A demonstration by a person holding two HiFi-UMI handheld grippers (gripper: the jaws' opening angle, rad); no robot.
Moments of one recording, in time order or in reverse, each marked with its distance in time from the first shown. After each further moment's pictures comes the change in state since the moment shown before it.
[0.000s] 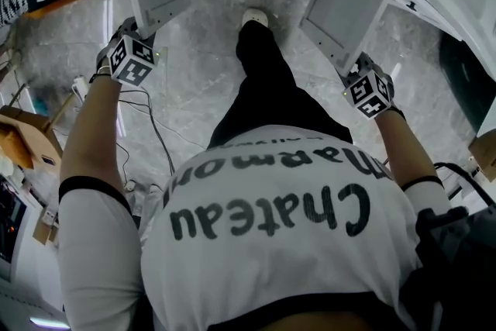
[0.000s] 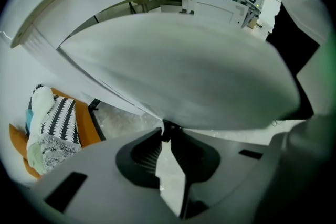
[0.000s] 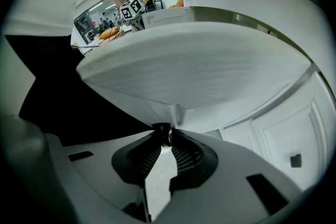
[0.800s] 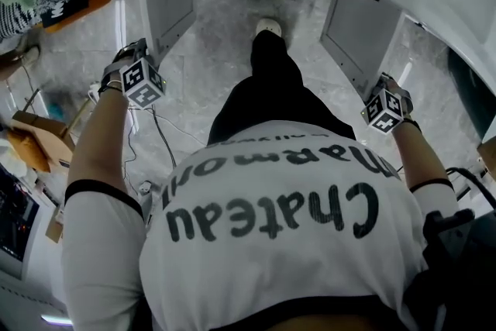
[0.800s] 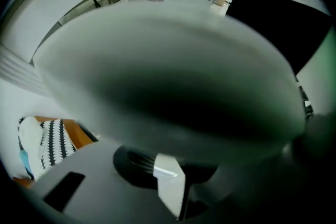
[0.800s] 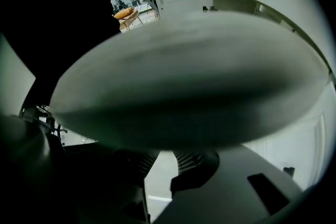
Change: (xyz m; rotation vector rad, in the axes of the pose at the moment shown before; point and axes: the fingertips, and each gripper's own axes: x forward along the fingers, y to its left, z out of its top) left arm -0.006 0.012 -0.036 0.313 0.117 -0.136; right arm -0.011 -0.006 -0.036 -0.157 0.189 0.104
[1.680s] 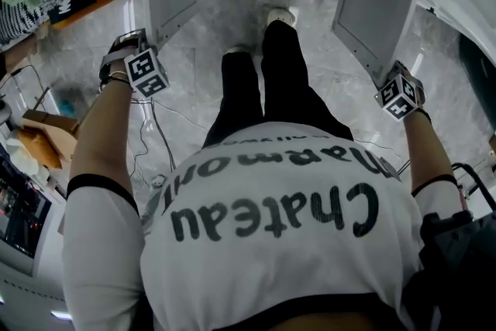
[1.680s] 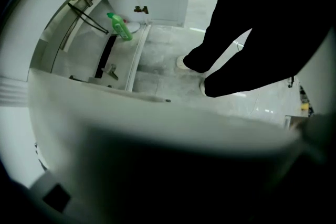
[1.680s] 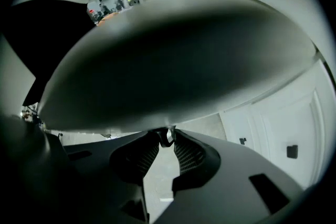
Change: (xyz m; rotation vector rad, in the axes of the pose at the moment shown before) left arm 0.000 0.020 -0.043 0.227 0.191 0.078; right arm 0.003 -0.005 0.000 0.143 -0.006 -0.041
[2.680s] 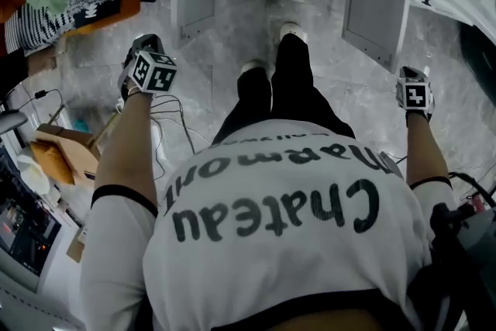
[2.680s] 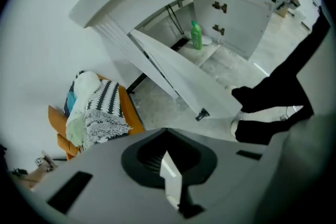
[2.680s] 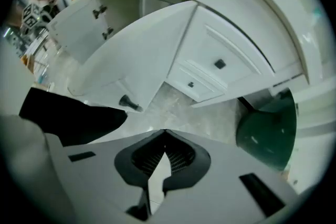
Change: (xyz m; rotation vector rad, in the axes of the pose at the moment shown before) left arm -0.059 0.040 -0.058 -0.721 -0.076 0.261; right arm -0.053 -0.008 -0.072 0.829 0.124 -0.411
